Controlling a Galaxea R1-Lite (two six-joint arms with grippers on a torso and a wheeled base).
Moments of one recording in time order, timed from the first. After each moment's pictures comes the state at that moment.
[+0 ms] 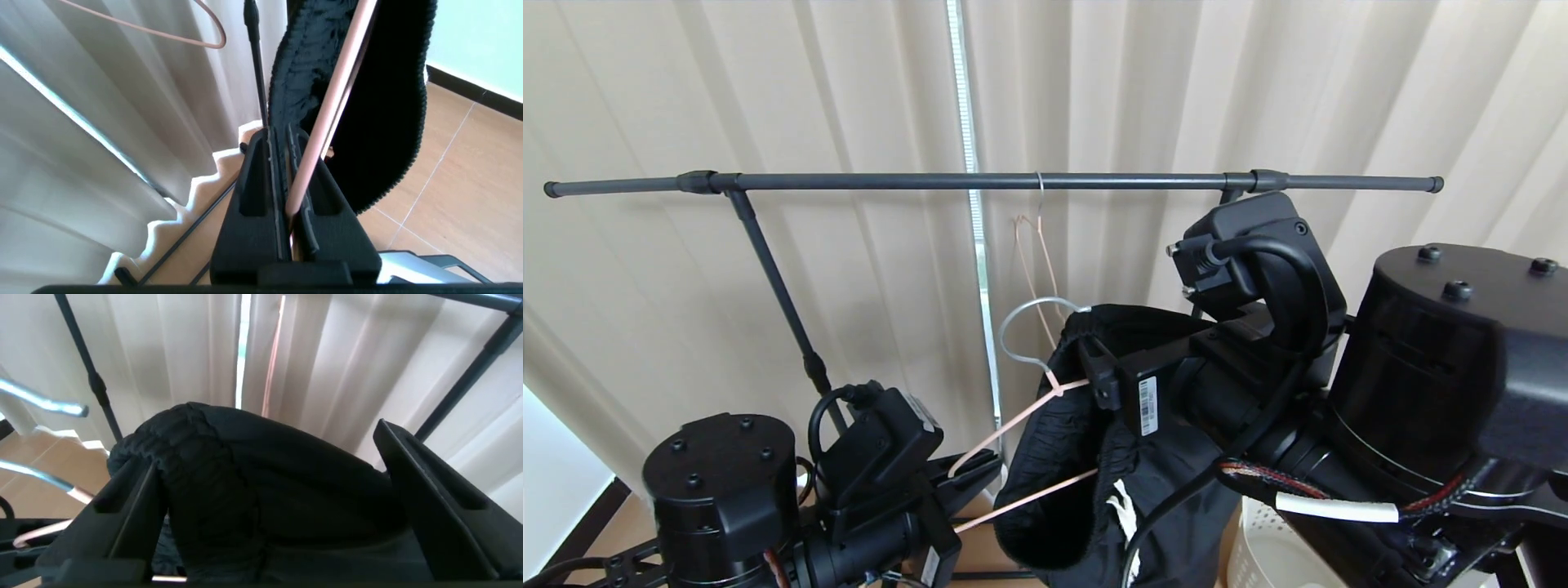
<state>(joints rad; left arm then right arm) -0.71 1.64 -0.28 -1.09 -0.08 0.19 1.05 1.65 -0.87 -0.67 -0.73 -0.01</state>
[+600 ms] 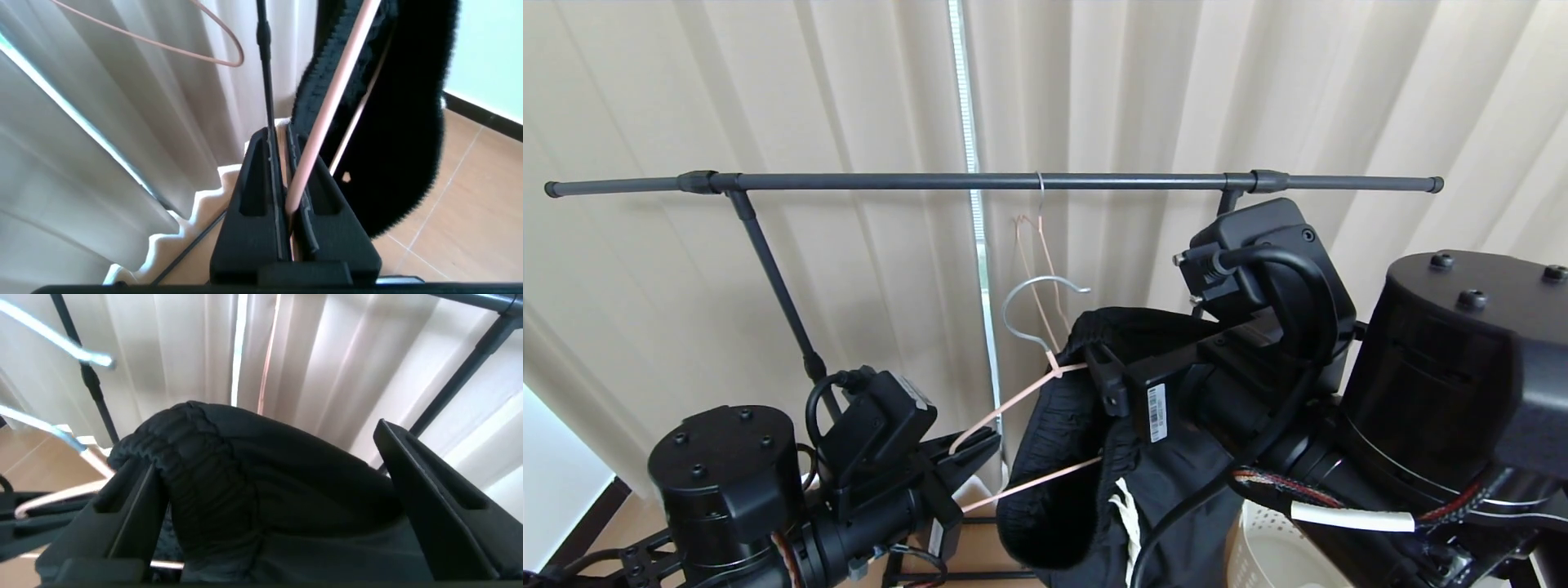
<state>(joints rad) -0.67 1.71 -0.28 -1.23 -0.08 0.18 1.05 1.63 -0.85 -0.67 -0.72 -0.03</state>
